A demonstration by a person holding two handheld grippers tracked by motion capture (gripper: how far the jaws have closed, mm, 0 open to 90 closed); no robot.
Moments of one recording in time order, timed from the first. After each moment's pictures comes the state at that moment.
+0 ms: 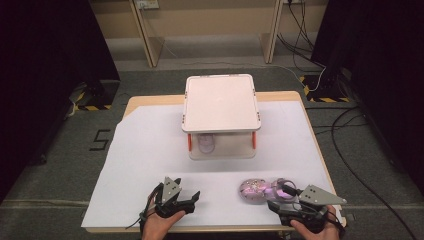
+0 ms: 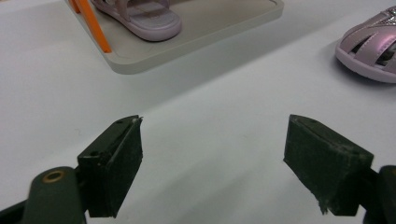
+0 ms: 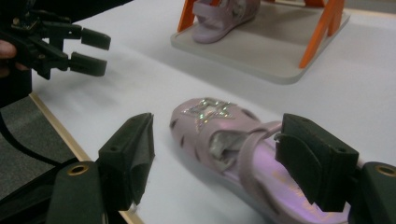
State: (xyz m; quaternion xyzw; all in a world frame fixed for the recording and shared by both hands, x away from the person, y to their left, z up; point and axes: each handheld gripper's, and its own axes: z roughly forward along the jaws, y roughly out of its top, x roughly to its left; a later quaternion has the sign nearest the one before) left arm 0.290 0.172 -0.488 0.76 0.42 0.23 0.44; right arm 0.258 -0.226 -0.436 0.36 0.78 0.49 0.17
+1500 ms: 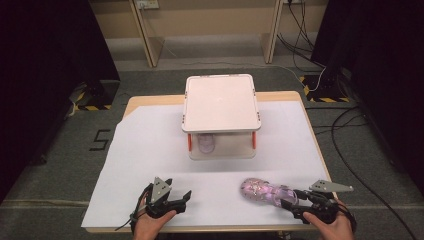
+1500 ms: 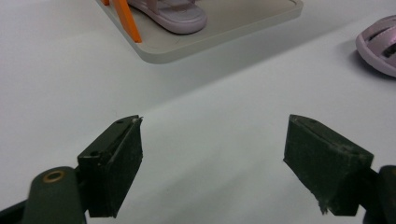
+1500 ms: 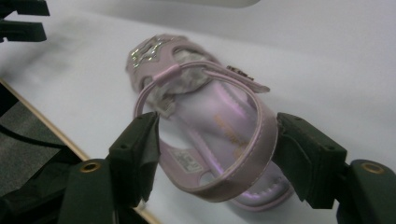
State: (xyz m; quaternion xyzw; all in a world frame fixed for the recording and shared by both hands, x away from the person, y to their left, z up) left arm 0.288 0.196 -0.487 0.75 0.44 0.23 0.44; right arm 0.274 -0.261 -0.456 0.47 0.78 0.42 0.07
